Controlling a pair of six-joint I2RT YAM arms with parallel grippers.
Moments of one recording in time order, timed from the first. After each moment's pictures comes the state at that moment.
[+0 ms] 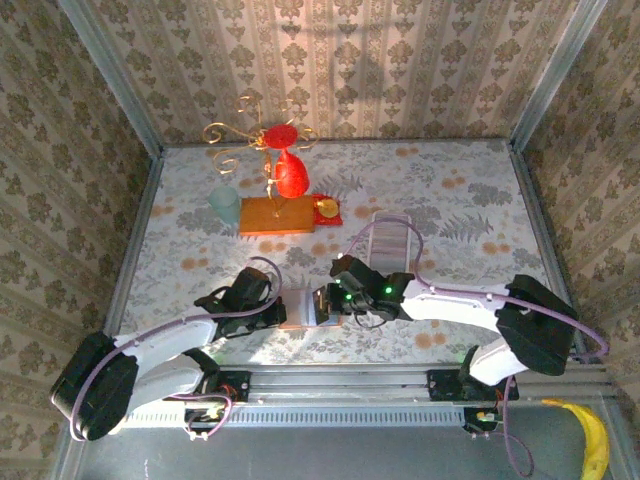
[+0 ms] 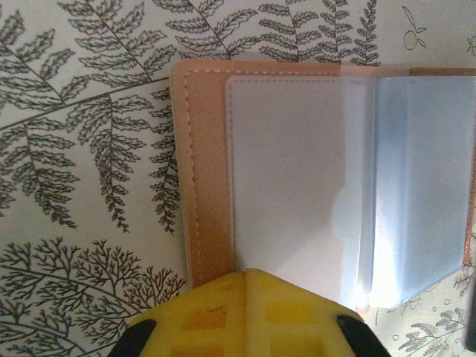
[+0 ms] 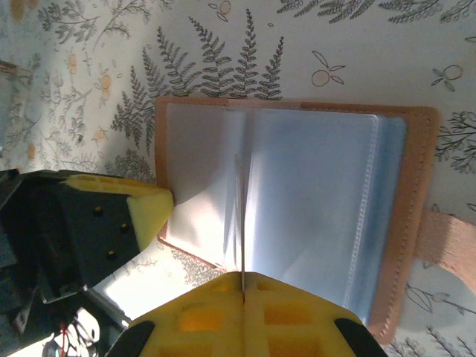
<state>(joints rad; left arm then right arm) -0.71 1.07 0.32 -0.26 0.22 -0.75 0.98 1.49 0.80 -0.17 -0.06 1.00</state>
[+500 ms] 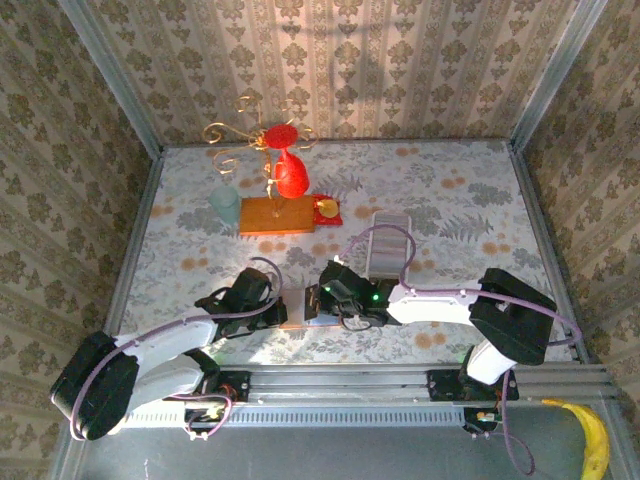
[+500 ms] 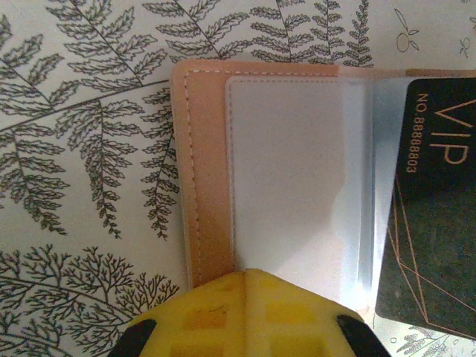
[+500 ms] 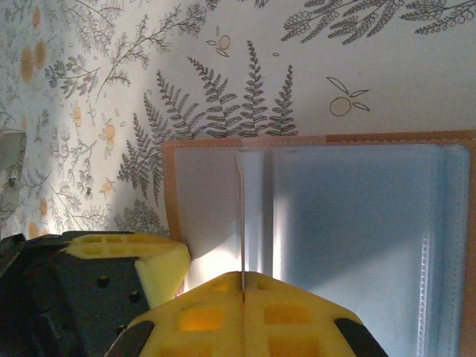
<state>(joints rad) -0.71 1.06 0.31 -0.23 0.22 -0.75 1.02 1.59 0.79 0.00 0.05 1.13</state>
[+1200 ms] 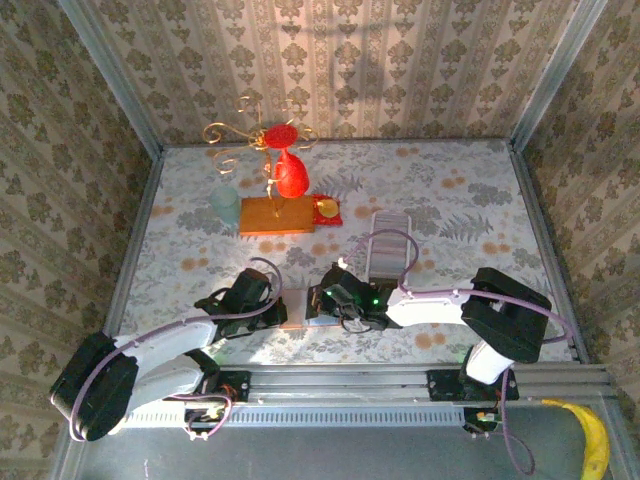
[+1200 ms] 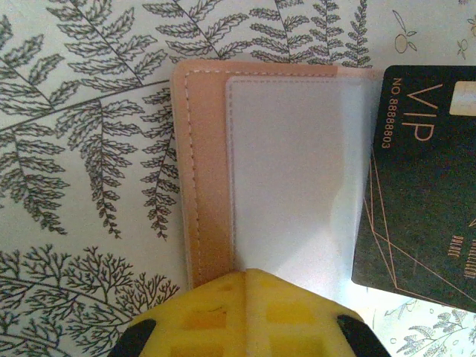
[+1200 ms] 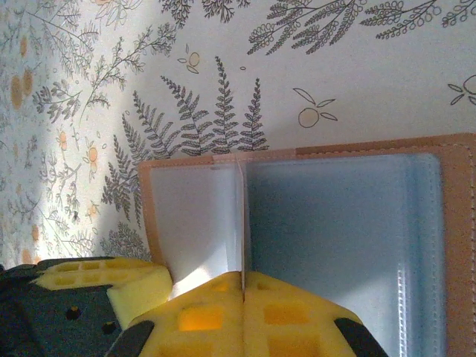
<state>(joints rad) -0.72 1.06 0.31 -0.22 0.22 -0.75 1.03 1.62 0.74 0.09 0.10 1.19</state>
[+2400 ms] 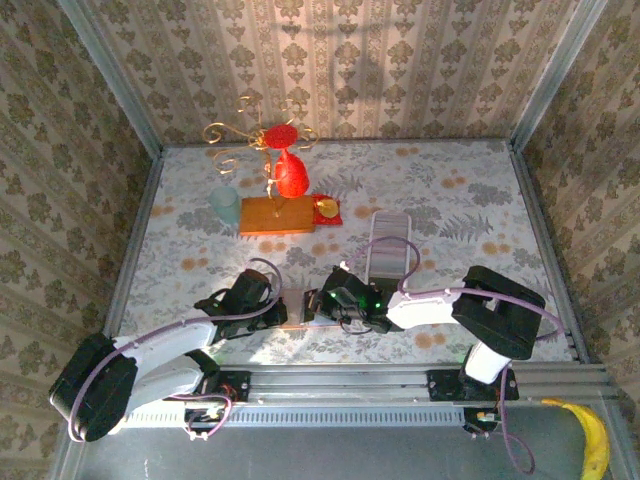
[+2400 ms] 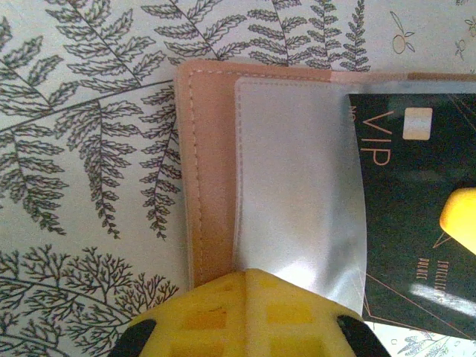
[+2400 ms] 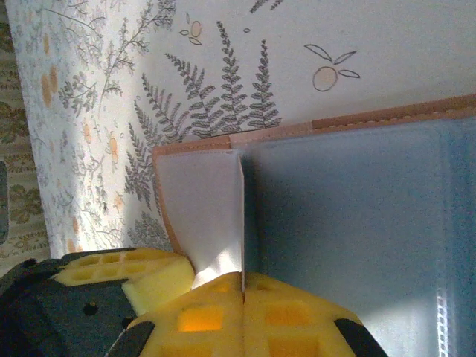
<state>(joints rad) -0.72 1.05 0.30 -0.22 0.21 -0.75 1.01 1.65 0.68 0.26 -0.01 1.29</state>
